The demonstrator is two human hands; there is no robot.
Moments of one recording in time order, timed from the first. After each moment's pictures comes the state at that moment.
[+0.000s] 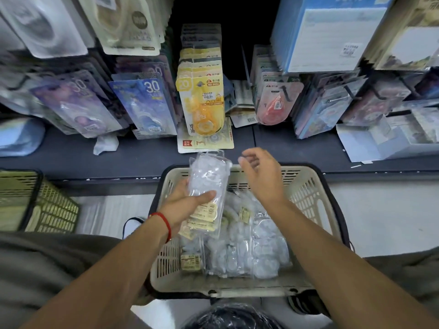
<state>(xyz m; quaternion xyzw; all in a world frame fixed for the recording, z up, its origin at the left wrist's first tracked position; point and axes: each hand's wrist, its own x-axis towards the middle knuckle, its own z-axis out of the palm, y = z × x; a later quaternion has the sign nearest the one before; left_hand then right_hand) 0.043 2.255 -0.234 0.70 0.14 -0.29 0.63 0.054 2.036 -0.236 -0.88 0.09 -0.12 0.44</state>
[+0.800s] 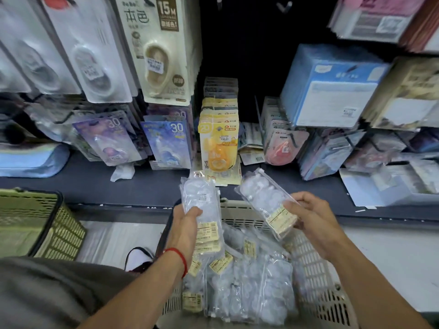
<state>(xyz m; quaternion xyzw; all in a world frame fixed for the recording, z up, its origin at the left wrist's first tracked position) 0.039 2.246 -0.201 0.66 0.27 -0.14 0.68 0.018 1.973 -0.182 -0.70 0.20 0.03 0.68</state>
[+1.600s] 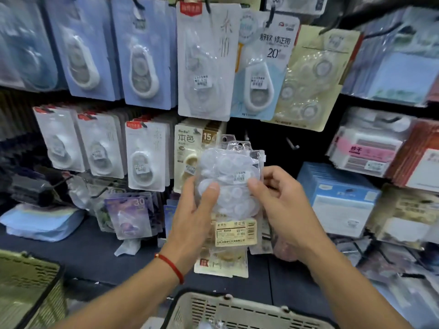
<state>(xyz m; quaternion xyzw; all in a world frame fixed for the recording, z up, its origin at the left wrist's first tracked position) 0.110 2.258 -0.016 0.66 -0.09 0.13 0.74 0.120 2.083 0.023 -0.75 -0.14 -0.13 0.63</state>
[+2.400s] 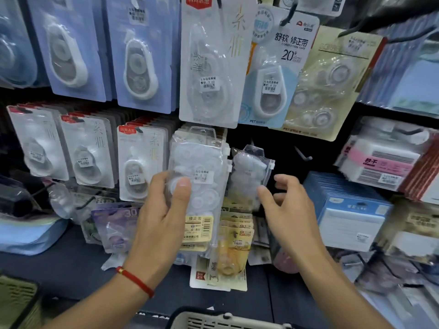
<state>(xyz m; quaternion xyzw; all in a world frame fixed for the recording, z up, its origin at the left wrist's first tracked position) 0.133 2.310 -0.008 0.73 -0.07 0.24 0.64 0.148 2.091 0.021 -0.88 0.05 -0.22 0.42</state>
